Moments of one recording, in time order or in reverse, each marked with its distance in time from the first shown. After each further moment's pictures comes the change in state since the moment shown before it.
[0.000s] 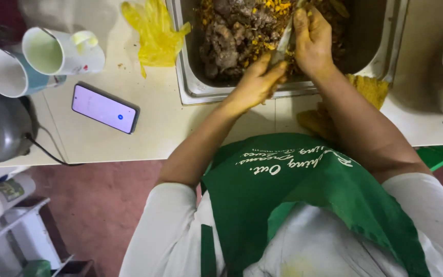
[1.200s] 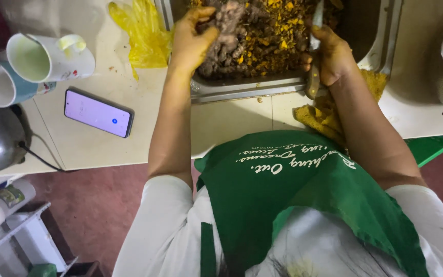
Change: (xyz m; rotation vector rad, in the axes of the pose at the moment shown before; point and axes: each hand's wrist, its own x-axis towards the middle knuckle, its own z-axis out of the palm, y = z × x) left_hand 0.013 0.071 -0.126 0.669 0.436 0.063; right_hand -0.030 0.020 -0.054 0.734 -0.003 1.043
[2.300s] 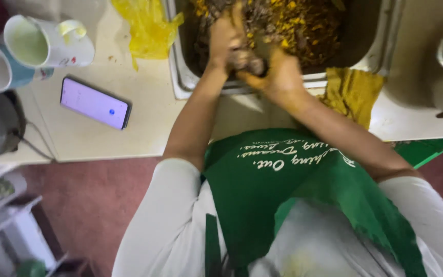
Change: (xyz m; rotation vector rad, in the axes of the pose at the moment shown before) left_hand 0.042 -0.055 0.110 0.162 0.195 -0.114; right_hand -0.050 0.044 0.101 -1.351 0.116 -0.807
